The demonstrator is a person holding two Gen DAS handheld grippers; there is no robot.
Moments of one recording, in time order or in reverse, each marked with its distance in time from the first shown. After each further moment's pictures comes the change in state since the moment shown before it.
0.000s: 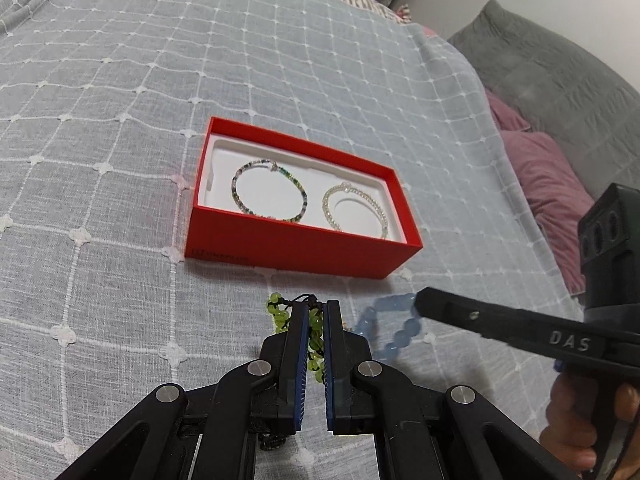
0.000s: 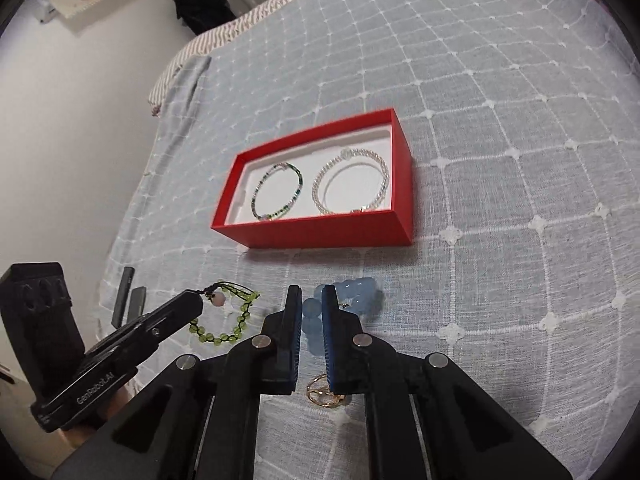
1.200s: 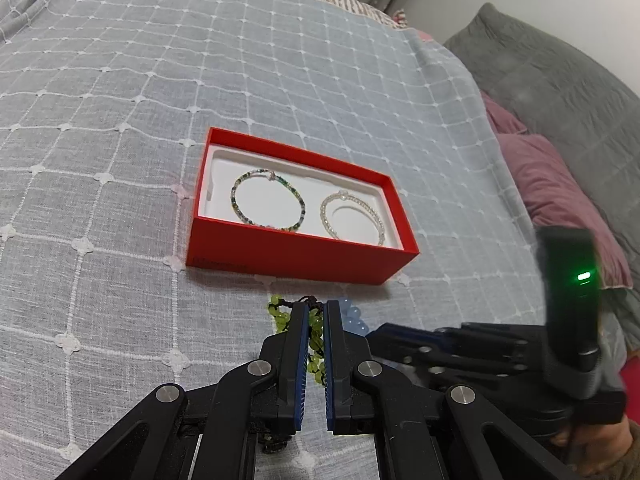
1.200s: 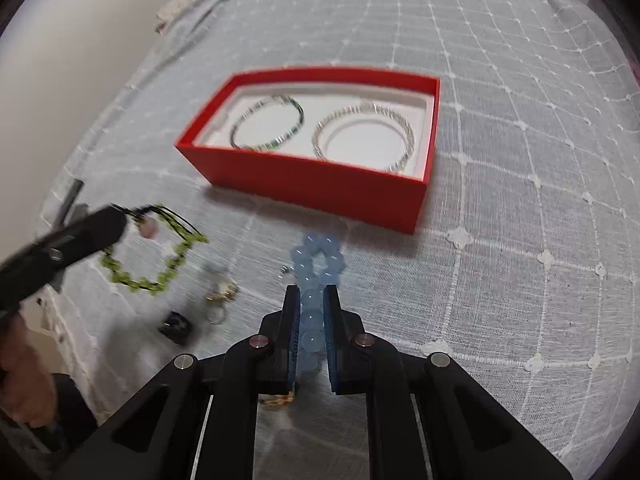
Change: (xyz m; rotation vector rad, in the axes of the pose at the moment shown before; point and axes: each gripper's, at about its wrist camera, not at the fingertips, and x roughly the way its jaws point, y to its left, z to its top) left arm -0.004 0.000 0.002 0.009 -0.015 -0.004; right arm 0.048 0.013 -0.011 -0.278 0.121 -0.169
